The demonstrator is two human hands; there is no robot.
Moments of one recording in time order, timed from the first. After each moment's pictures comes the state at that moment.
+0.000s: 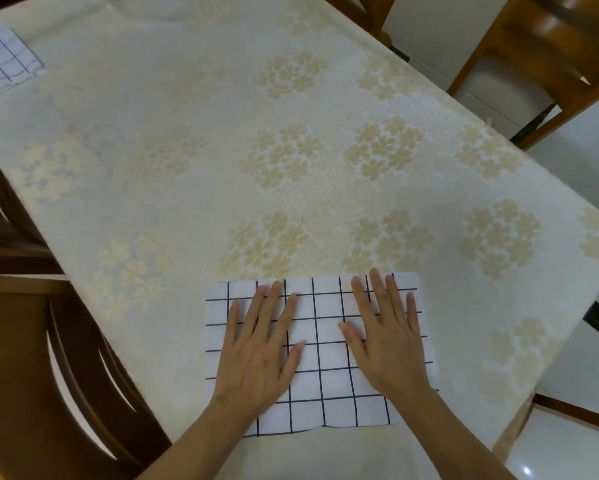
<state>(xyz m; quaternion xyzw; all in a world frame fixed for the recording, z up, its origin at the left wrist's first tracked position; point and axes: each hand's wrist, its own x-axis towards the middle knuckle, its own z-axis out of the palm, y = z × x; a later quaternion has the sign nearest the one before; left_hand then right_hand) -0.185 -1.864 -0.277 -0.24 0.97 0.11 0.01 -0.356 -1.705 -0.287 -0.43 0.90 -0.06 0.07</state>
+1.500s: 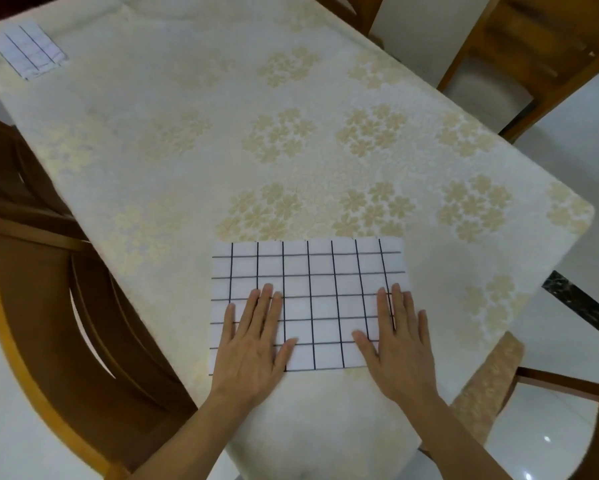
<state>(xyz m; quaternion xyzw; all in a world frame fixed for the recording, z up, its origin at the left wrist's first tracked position) -0.128 -1.806 -0.288 -0.27 0.96 0.11 0.05 -0.308 -1.612 -0.295 -0.37 0.92 -0.03 0.11</state>
